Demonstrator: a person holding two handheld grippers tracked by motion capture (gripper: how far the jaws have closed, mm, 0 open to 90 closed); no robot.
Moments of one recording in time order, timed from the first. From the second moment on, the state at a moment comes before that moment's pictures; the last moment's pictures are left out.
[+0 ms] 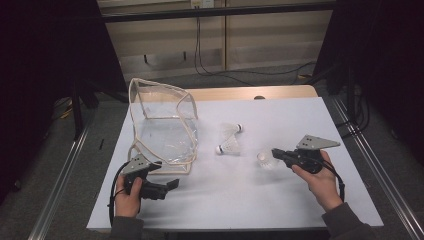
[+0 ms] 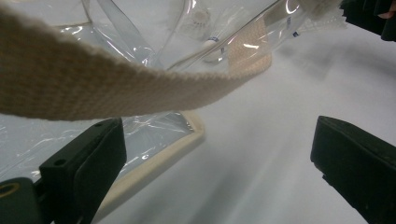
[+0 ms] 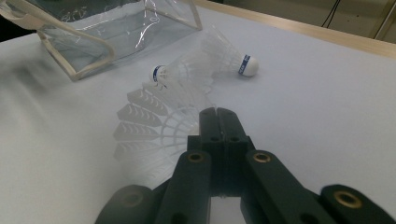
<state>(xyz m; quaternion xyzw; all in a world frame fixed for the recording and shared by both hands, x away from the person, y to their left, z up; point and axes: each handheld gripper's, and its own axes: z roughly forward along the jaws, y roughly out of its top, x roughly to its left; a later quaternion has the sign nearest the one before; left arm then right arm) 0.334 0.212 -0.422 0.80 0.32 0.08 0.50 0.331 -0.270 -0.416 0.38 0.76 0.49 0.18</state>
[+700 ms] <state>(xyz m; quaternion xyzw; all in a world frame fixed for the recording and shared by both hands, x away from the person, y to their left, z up) 0.335 0.211 -0.423 0.80 0.33 0.08 0.49 0.353 -0.258 -0.421 0.39 0.77 0.47 0.18</state>
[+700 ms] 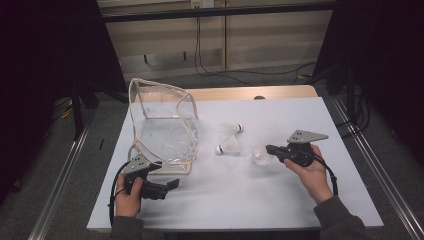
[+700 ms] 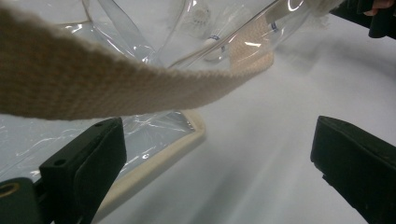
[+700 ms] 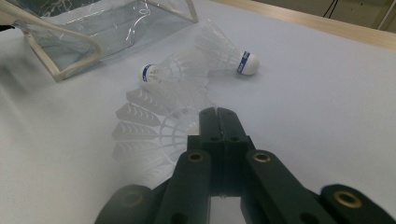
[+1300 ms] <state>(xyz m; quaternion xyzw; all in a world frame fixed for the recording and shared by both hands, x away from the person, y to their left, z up) 0.335 0.211 -0.422 0.80 0.32 0.08 0.50 0.355 -0.267 -0.430 0.41 0.77 0.45 0.18</state>
